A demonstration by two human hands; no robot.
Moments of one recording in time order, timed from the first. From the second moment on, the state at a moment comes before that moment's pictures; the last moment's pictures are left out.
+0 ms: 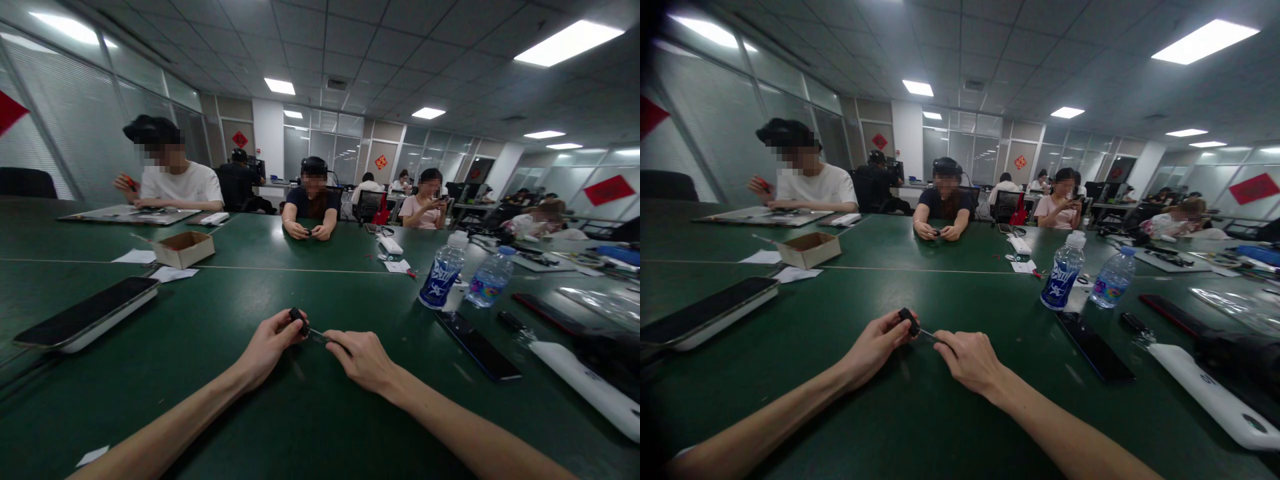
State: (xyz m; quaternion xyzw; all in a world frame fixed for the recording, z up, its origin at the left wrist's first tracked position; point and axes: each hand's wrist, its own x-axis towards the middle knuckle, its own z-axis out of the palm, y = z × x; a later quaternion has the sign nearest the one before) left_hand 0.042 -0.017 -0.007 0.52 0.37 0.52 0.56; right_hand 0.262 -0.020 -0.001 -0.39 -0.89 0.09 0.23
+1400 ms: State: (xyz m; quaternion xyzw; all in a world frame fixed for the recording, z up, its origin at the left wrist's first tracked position) left_hand 0.046 -0.021 -0.002 0.55 0.37 0.50 0.55; right_hand 0.264 -0.017 0.003 -0.42 -0.85 0.14 0.30
